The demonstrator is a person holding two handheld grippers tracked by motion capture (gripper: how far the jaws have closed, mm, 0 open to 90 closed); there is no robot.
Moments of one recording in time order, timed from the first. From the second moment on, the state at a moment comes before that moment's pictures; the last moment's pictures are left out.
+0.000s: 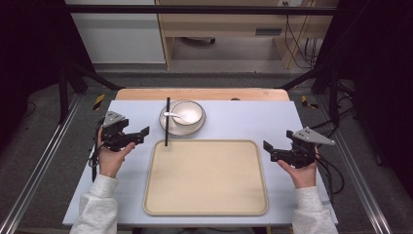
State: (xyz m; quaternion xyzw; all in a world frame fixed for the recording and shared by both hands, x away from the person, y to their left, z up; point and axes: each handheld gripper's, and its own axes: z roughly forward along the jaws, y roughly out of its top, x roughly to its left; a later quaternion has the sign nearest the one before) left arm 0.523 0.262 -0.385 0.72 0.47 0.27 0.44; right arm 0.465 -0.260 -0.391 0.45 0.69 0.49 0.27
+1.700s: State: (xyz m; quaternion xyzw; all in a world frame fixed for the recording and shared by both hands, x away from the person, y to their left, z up) left arm 0.609 0.198 -0.448 0.76 0.49 0.23 0.36; right arm 0.469 -0.253 -0.397 0.45 0.71 0.47 0.27
